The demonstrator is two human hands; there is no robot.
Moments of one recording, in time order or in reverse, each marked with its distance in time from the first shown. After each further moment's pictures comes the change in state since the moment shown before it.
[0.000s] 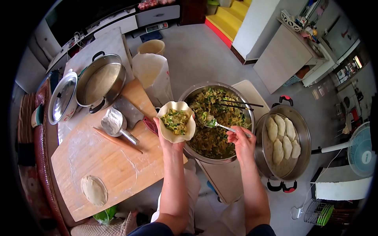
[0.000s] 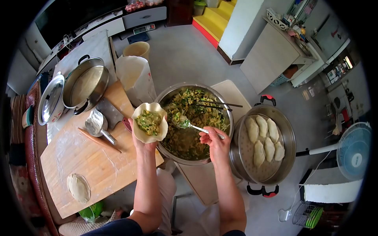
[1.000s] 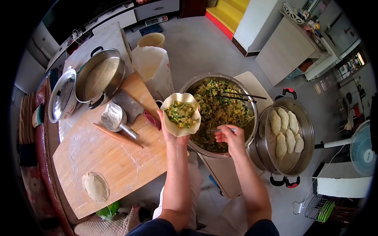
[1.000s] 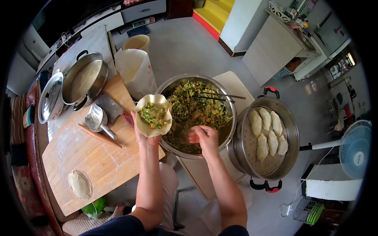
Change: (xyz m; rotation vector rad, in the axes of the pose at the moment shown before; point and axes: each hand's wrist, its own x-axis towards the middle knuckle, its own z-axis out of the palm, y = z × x) left_hand -0.004 -0.012 0.018 0.052 0.120 -0.020; right_hand -0.001 0.038 0.014 -0.196 0.012 0.252
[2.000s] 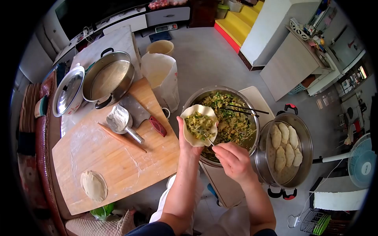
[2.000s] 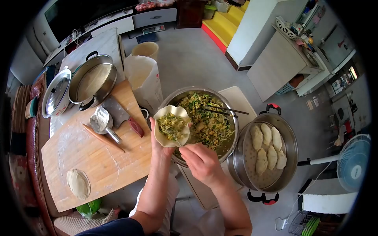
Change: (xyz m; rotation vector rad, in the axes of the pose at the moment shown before) left_hand -0.002 -0.027 0.002 -0.016 -0.033 -0.131; right_hand -0.064 -0.098 0.040 -0.840 -0.295 -1.167
